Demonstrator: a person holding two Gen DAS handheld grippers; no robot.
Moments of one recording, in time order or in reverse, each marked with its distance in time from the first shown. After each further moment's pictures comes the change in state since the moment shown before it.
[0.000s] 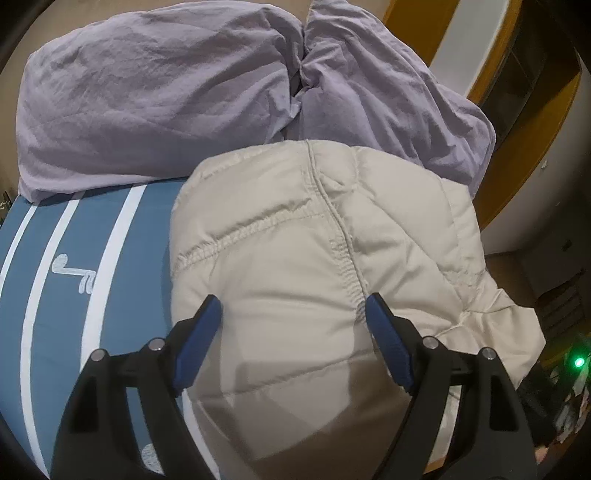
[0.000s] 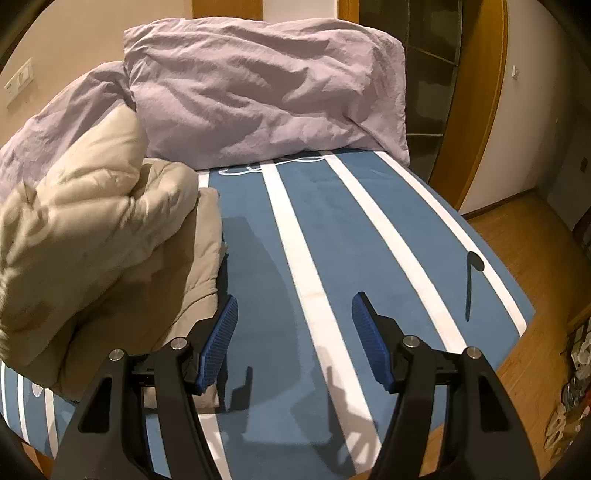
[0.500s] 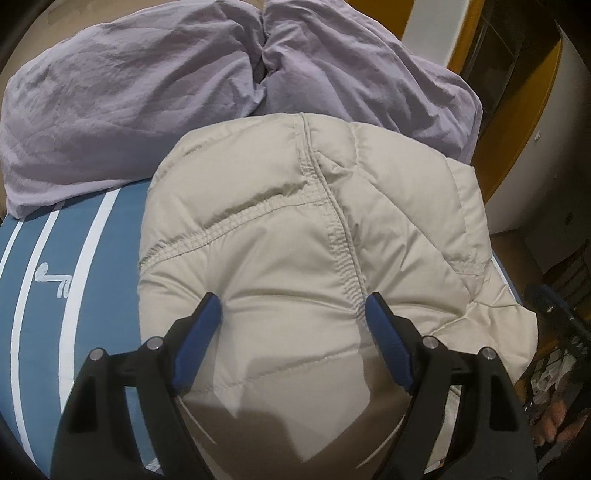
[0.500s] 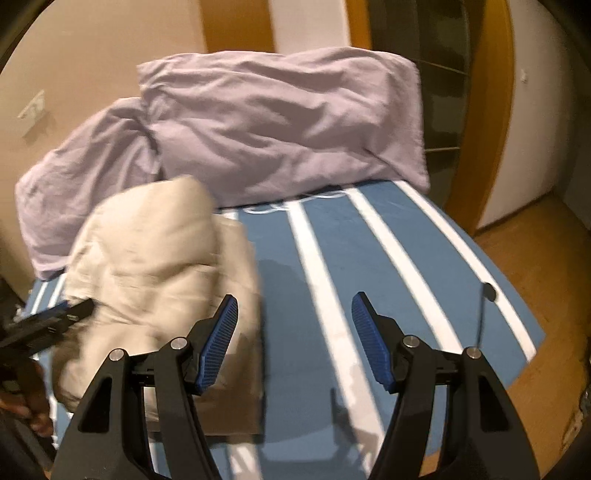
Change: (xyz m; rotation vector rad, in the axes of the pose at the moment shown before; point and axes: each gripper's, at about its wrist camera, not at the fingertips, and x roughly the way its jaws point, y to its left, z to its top) left arm 0.025 -0.036 -0.020 0.093 -0.001 0.010; right arm -0.025 0.011 0.036 0.014 -0.059 0.129
